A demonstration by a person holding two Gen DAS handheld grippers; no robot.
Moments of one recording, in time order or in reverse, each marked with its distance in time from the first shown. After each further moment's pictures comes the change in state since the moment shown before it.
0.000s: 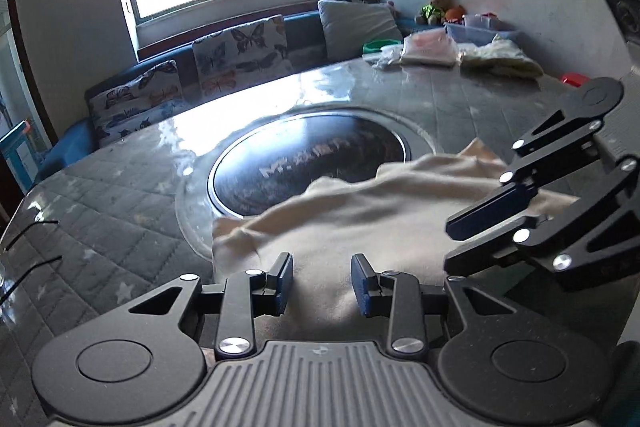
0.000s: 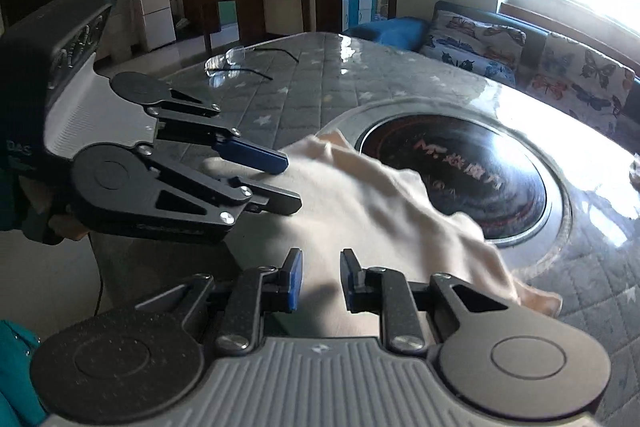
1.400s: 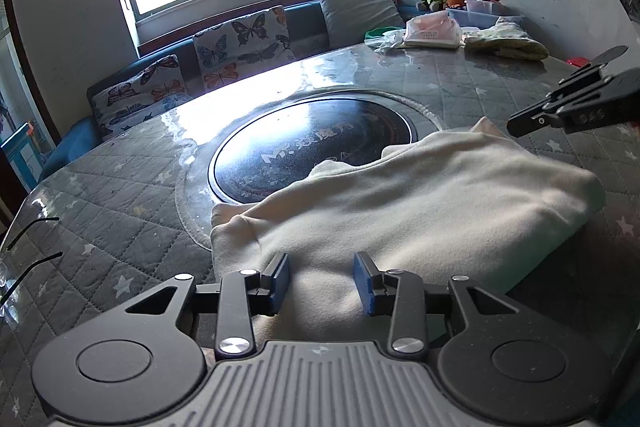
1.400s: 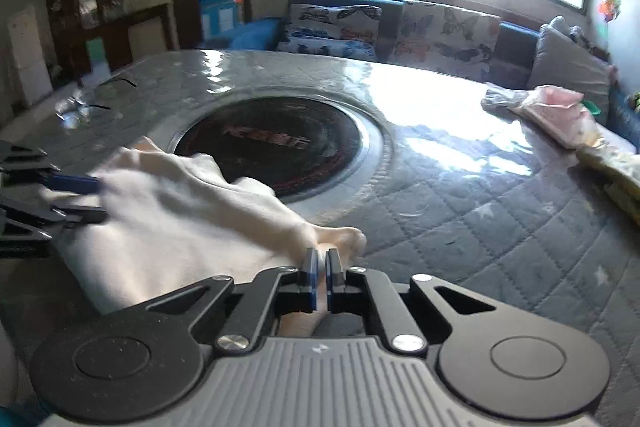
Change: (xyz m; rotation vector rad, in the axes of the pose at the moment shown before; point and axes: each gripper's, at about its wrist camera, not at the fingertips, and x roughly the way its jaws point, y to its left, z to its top) left arm 0.010 -0.001 -0.005 0.022 0.025 0.018; right arm -0.031 -0.092 -0.042 0.243 -0.010 -0.358
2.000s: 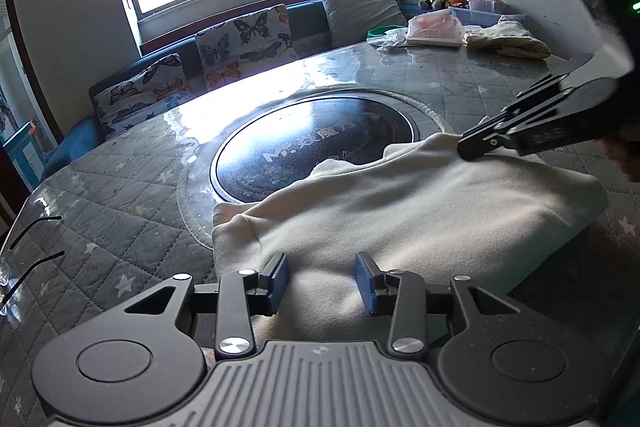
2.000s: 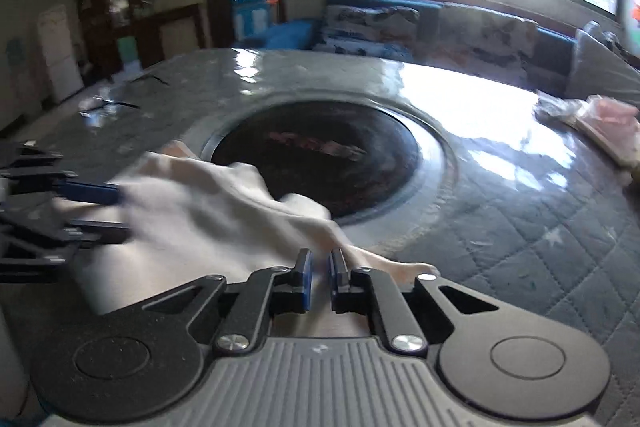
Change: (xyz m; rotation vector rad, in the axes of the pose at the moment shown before) left arm -0.001 -0.001 0.001 -0.002 0.006 0.007; right arm 0.036 0.015 0.018 0.003 -0.013 0.121
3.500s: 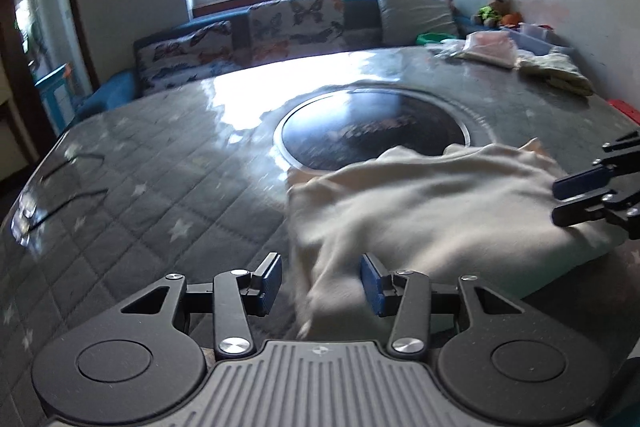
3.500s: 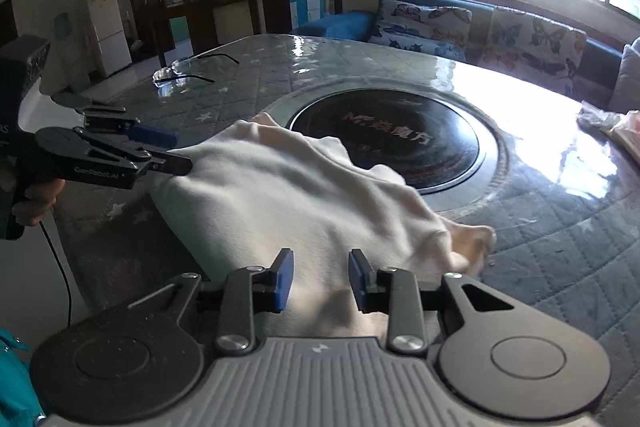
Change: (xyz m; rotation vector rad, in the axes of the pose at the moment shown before) left arm -0.020 0.043 -0.019 -0.192 0.041 0.060; right arm -0.044 0.041 -0.019 -0.105 0.031 0.152
